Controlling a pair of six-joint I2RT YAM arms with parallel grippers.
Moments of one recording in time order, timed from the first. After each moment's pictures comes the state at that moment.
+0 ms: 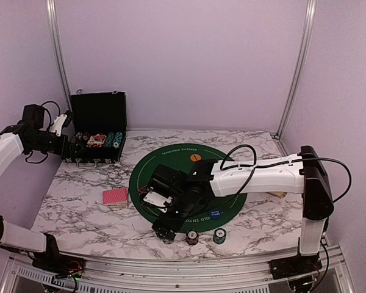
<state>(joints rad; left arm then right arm) 0.10 1.22 1.12 -0.71 0.47 0.25 1.23 1.97 1.59 -0.83 -0.07 0.12</state>
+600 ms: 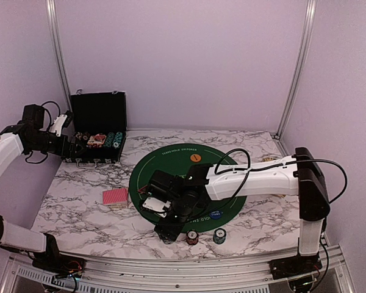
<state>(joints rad) 0.10 1.22 1.12 -0.72 0.47 0.26 1.24 2.01 1.59 -0.84 -0.07 0.09</state>
